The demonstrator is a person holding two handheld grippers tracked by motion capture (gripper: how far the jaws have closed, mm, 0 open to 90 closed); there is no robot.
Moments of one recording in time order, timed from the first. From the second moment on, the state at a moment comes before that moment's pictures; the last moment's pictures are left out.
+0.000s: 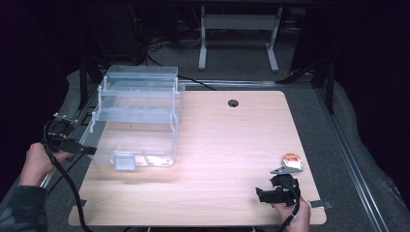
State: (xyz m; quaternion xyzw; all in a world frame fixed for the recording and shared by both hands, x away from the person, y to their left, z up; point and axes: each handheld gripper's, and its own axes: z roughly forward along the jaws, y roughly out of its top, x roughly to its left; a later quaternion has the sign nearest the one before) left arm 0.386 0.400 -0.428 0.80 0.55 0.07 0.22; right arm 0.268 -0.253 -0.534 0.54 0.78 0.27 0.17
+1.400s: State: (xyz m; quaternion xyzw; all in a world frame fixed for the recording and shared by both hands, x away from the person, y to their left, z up) left arm 0.447 0.418 -0.460 0.77 0.61 0.07 0.15; right arm 0.267 -0.256 -0.533 0.55 0.77 0.25 0.18
